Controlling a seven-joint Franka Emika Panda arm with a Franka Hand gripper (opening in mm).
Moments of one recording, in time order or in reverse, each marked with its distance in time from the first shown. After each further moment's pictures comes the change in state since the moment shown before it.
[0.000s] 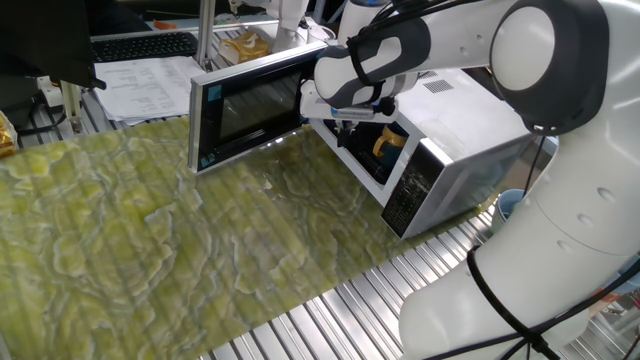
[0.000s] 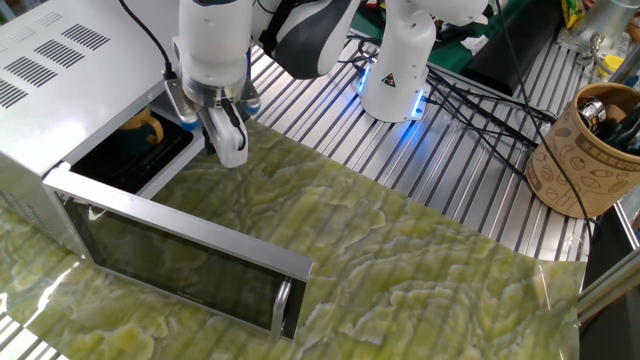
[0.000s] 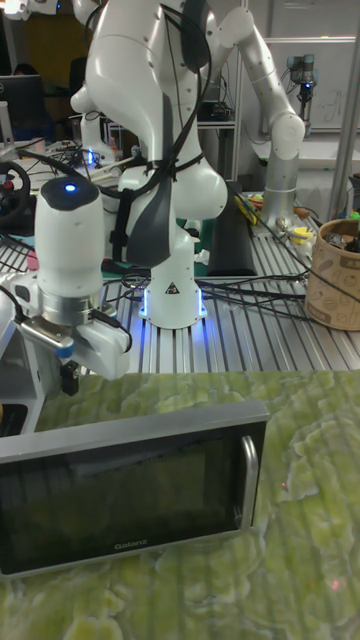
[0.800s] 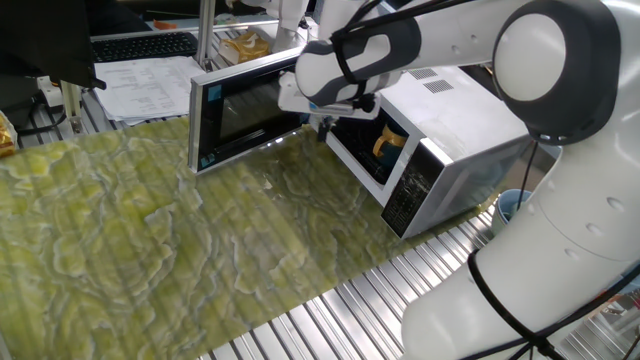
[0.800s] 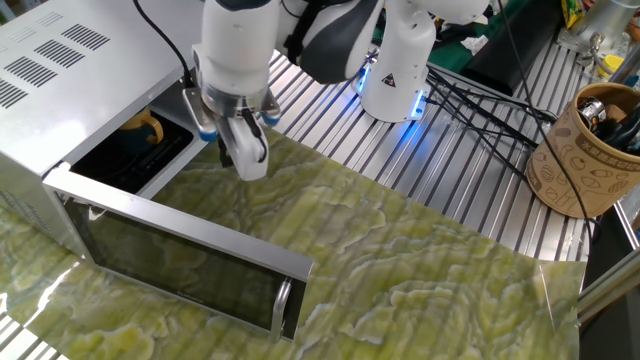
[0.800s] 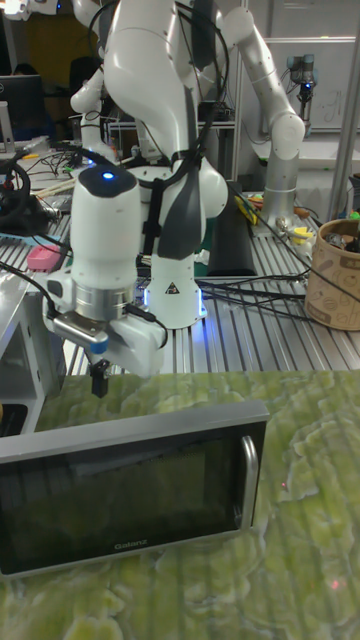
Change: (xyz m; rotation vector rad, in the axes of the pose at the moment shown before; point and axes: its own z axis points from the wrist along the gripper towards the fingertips) arm 0.008 0.051 -0.024 -0.038 -0.034 0.010
